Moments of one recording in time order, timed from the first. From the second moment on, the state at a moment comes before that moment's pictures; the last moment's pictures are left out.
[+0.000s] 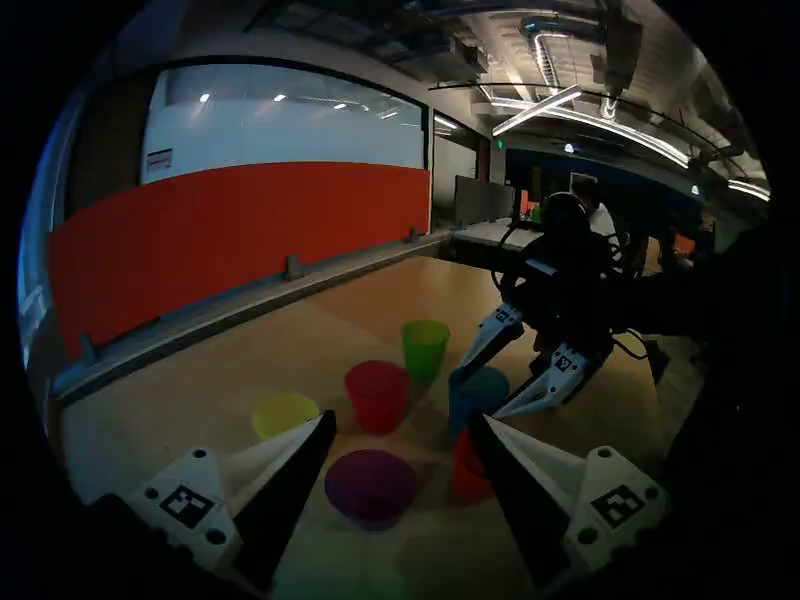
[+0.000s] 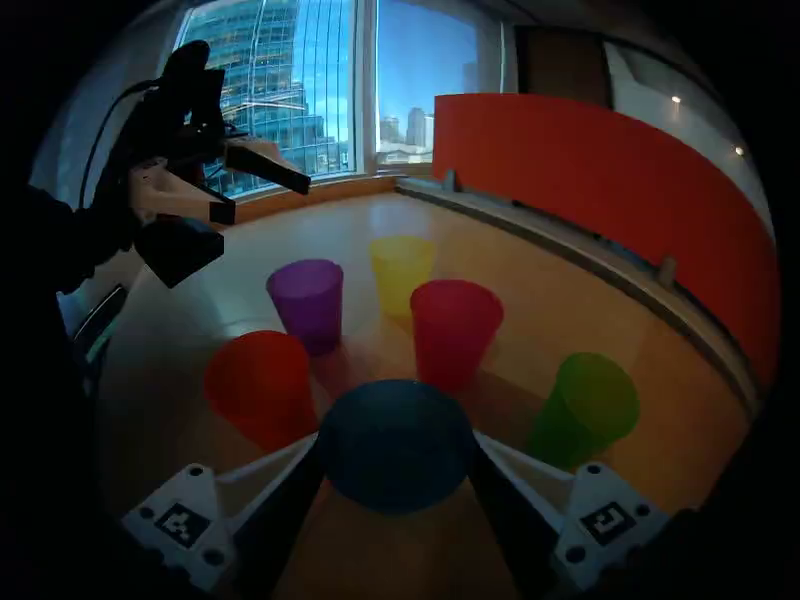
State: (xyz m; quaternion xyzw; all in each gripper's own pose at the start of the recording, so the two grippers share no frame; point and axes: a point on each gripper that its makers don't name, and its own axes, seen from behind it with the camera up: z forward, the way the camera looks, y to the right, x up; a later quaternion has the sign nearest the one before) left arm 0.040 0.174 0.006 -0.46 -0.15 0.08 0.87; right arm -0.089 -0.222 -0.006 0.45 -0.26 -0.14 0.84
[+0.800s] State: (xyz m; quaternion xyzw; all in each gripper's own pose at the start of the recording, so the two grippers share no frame) left arm 0.045 0.184 0.002 -0.46 -0.15 0.09 0.87; right arm -0.016 -0.213 -0.018 0.46 -0.20 -0.12 0.86
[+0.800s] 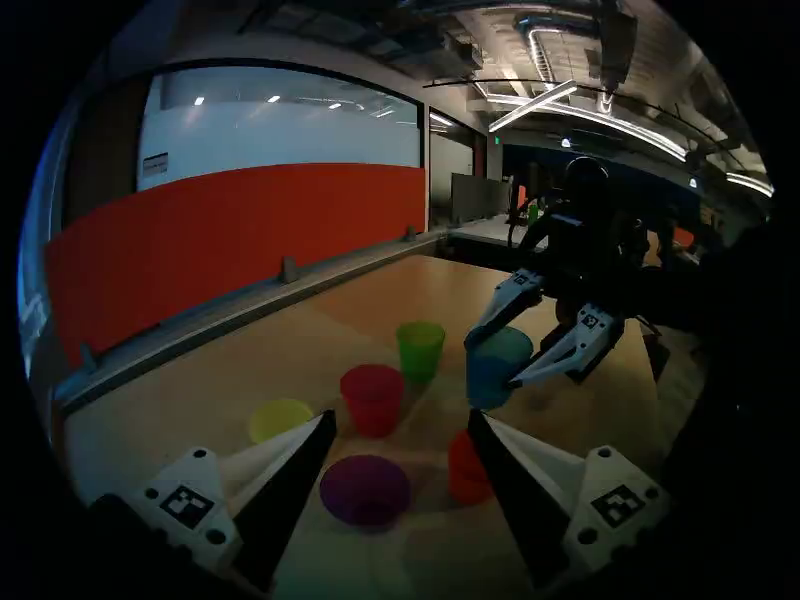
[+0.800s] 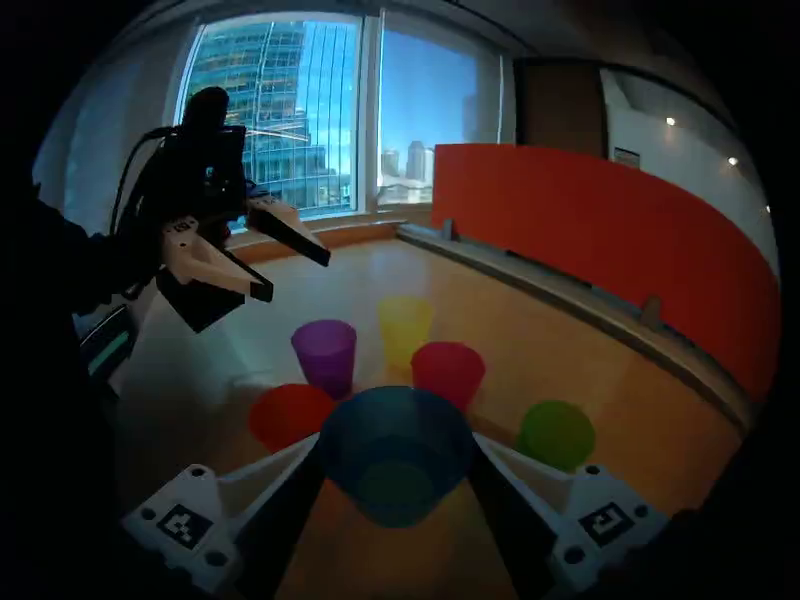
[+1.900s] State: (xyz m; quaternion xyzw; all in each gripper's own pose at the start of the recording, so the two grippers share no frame) left arm 0.063 0.203 -0.004 -0.47 -0.13 0.10 0.87; right arm 0.071 -0.209 -0.041 0.45 -0.10 -0.06 0.88
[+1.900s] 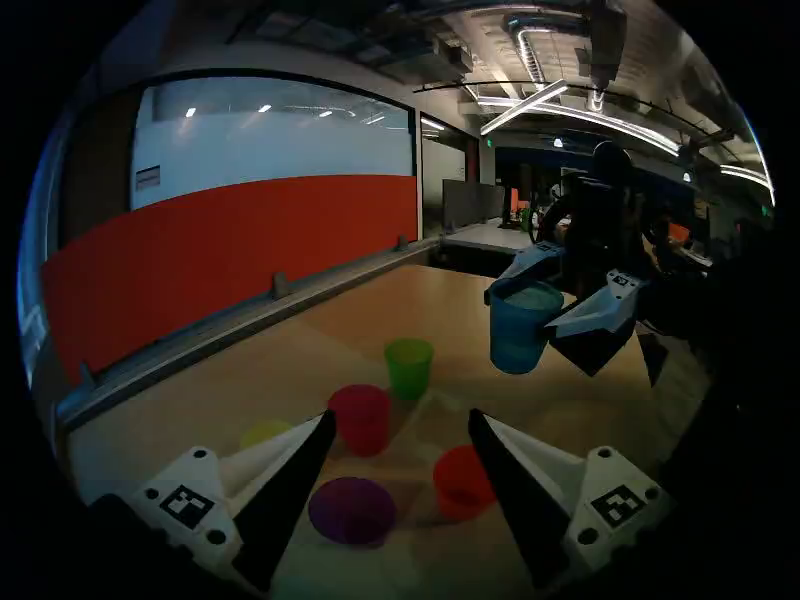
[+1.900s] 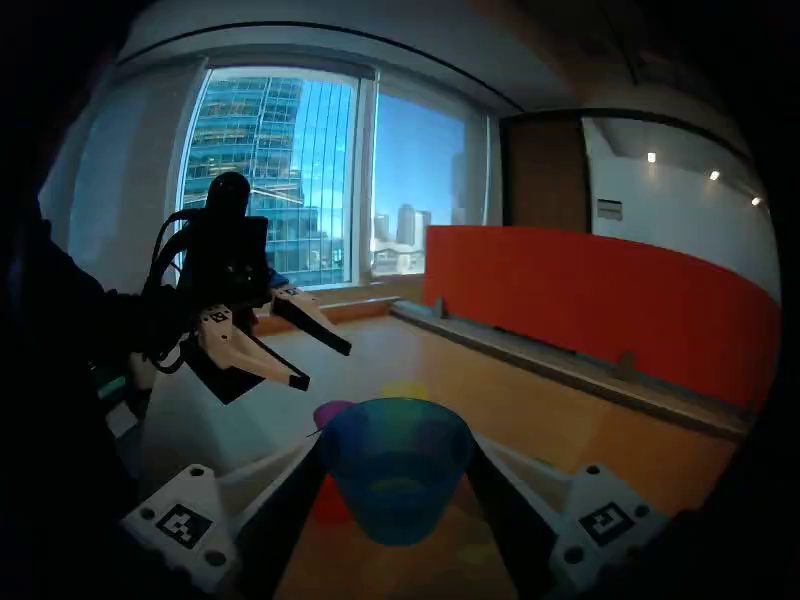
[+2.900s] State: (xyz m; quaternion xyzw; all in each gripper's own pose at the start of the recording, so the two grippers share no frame) left arm 0.049 0.256 0.016 -0.50 -0.15 0.14 0.84; right arm 0.113 -0.125 0.001 0.29 -0.07 -0.07 0.95
